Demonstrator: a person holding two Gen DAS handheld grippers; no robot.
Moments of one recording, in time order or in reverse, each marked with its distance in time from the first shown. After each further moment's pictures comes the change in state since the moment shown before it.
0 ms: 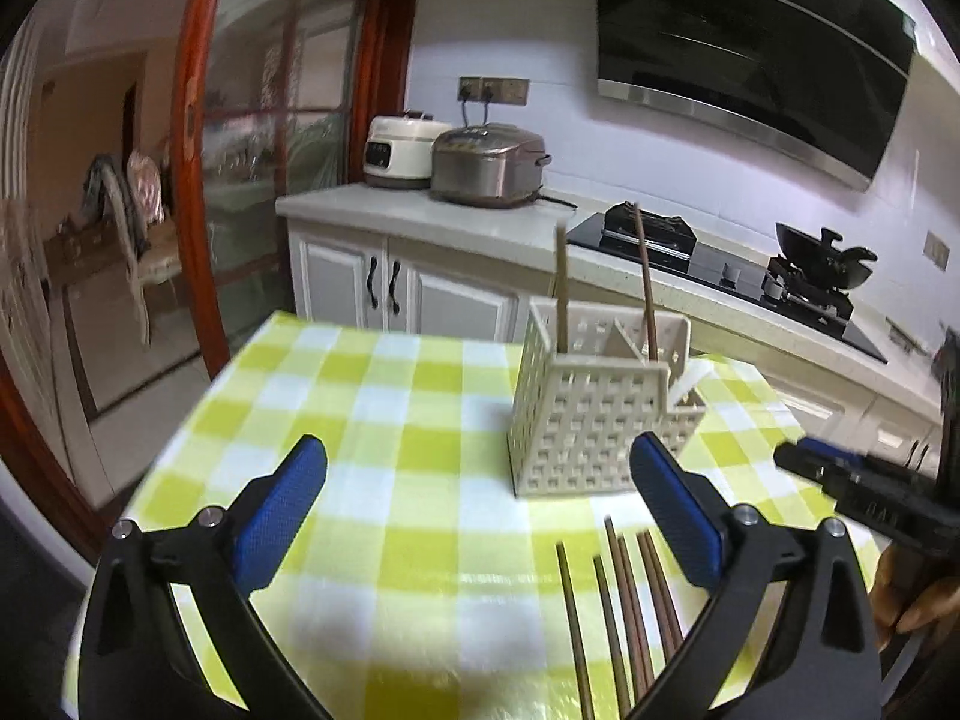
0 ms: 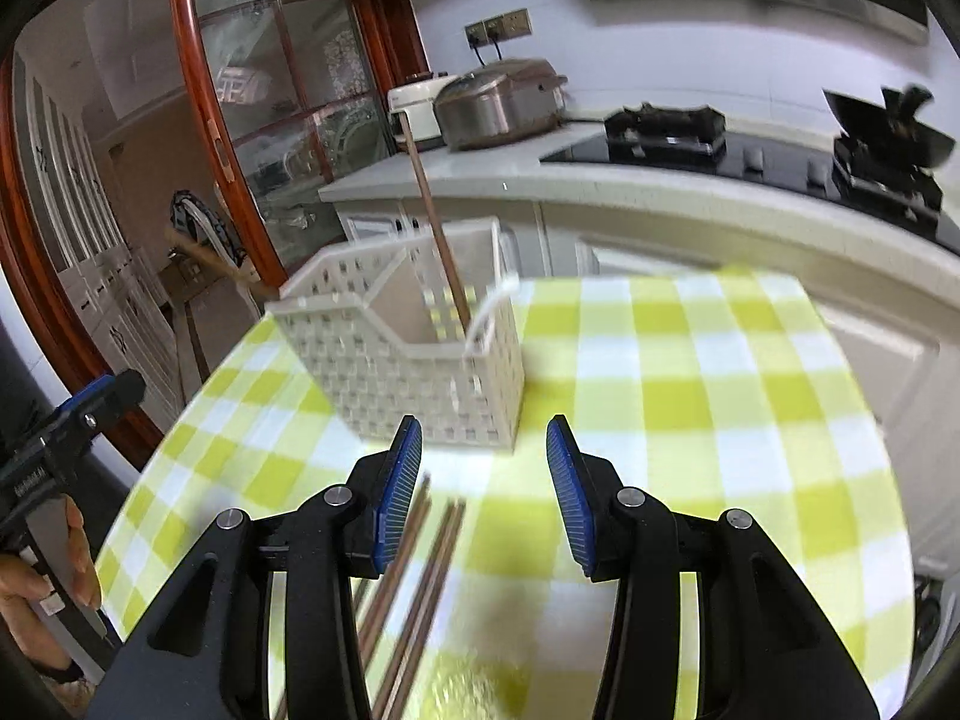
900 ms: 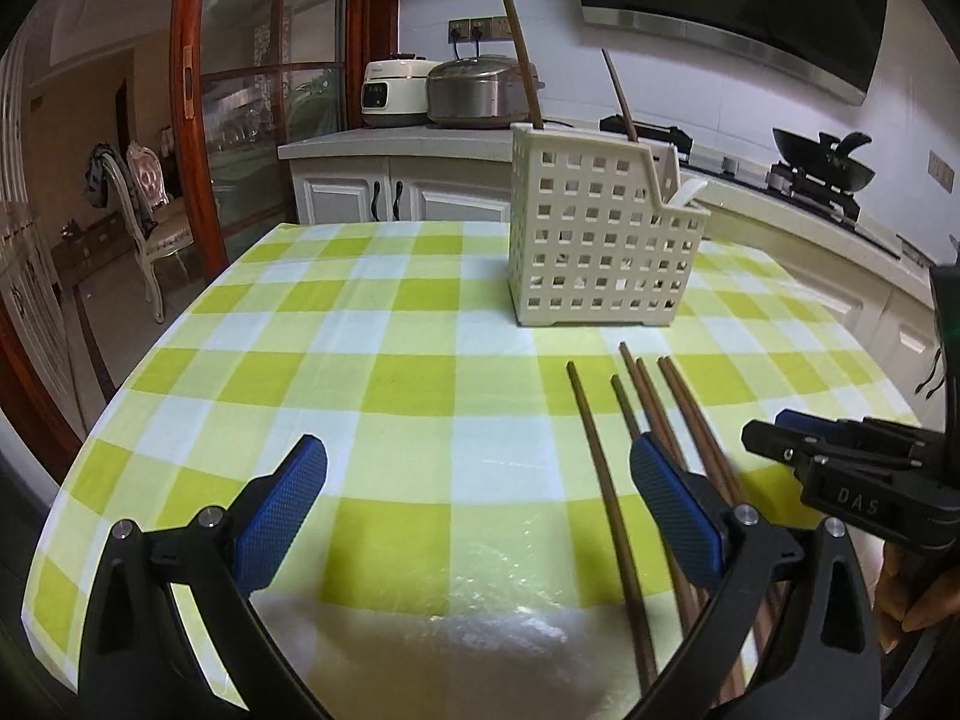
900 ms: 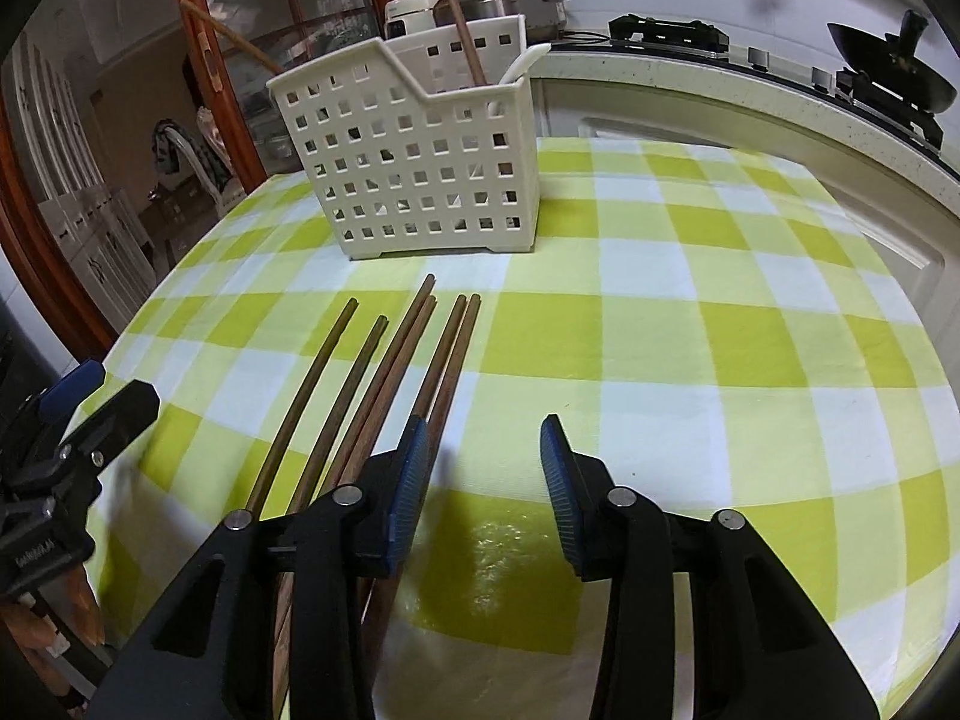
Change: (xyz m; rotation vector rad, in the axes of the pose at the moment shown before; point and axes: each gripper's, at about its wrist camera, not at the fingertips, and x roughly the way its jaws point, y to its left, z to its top) left arm 0.008 -0.015 -0.107 0.094 0.107 0.053; right arm 0.034 0.025 -0.096 -0.031 0.157 -0.054
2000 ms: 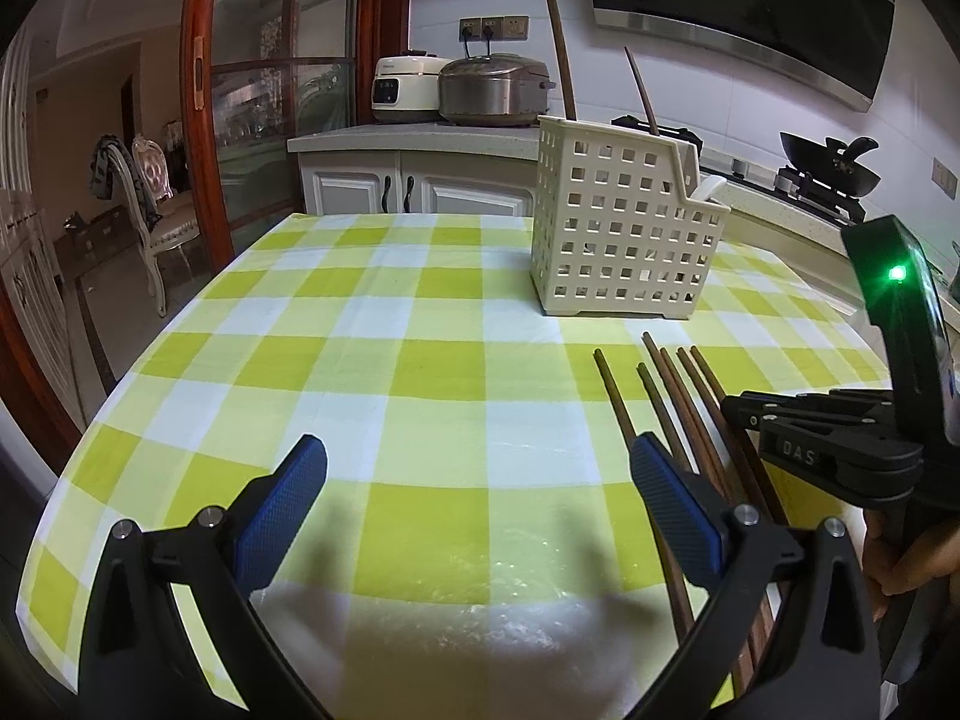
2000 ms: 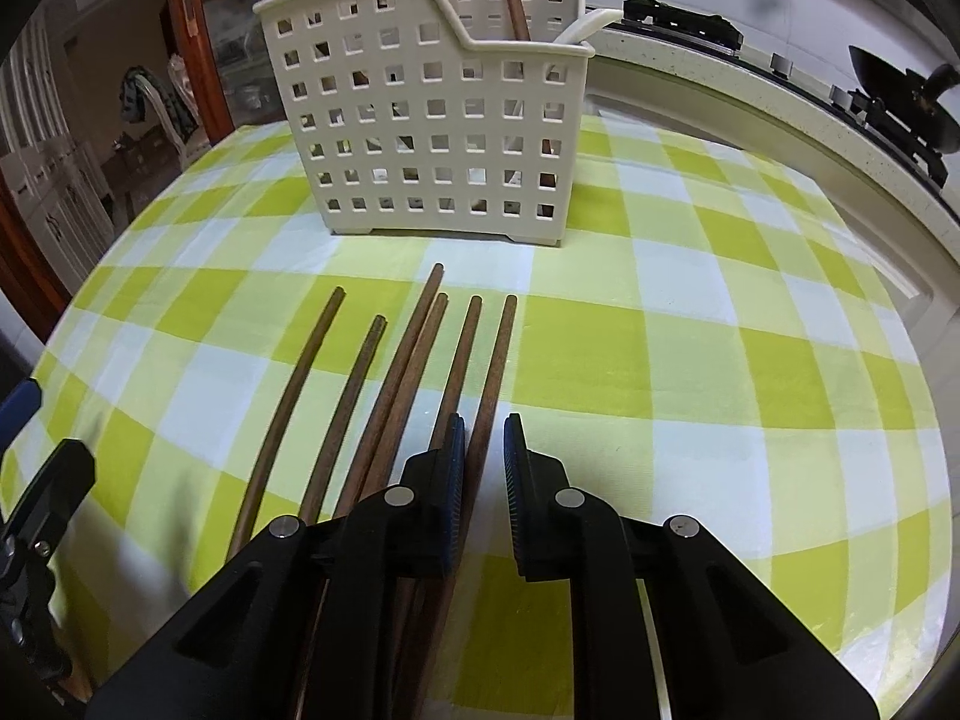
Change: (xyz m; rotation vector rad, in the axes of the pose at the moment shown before) left arm 0.000 0.018 -0.009 -0.022 -0.006 0.003; right arm 0.039 0.033 0.020 -0.069 0.092 -0.133
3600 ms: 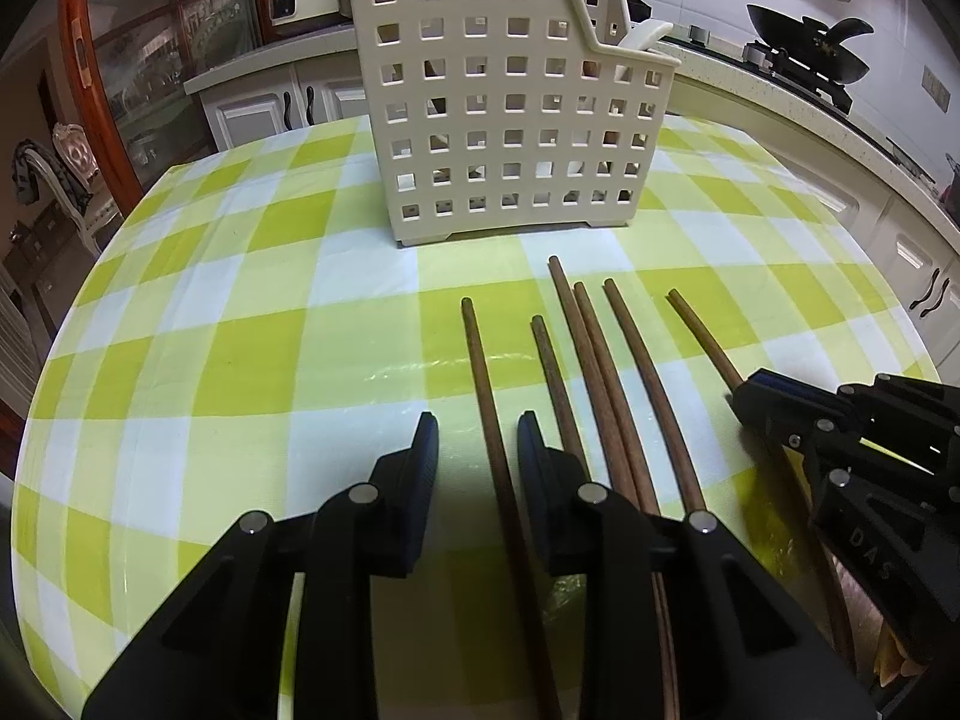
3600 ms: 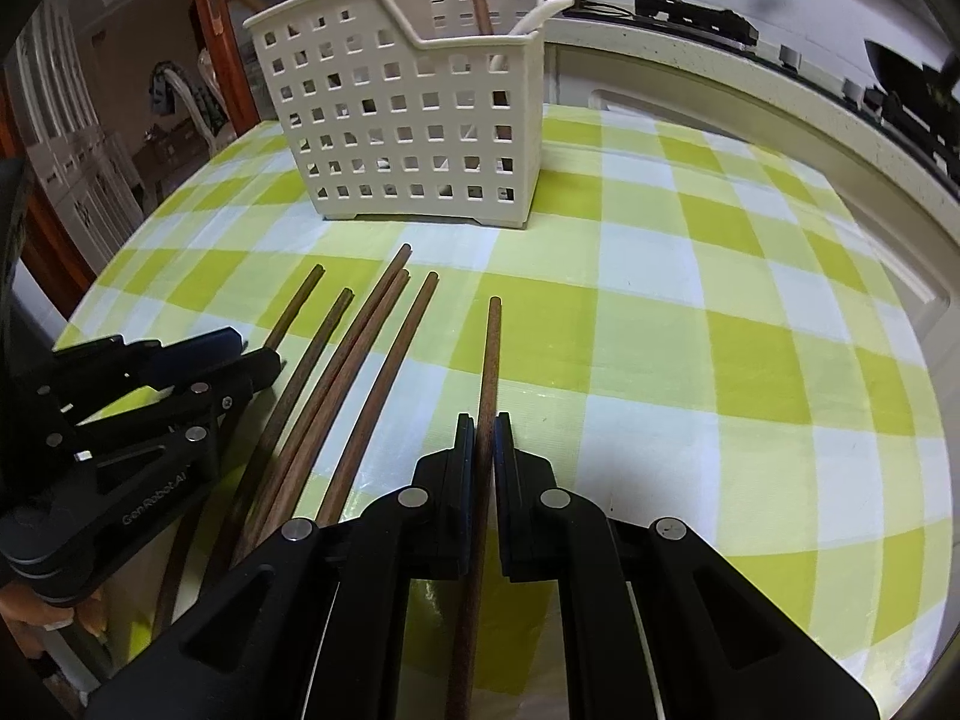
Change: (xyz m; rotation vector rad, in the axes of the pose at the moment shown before) left arm 0.093 -0.078 0.022 0.132 0.297 -0.082; right arm -0.009 -0.034 -0.011 -0.040 0.009 0.082
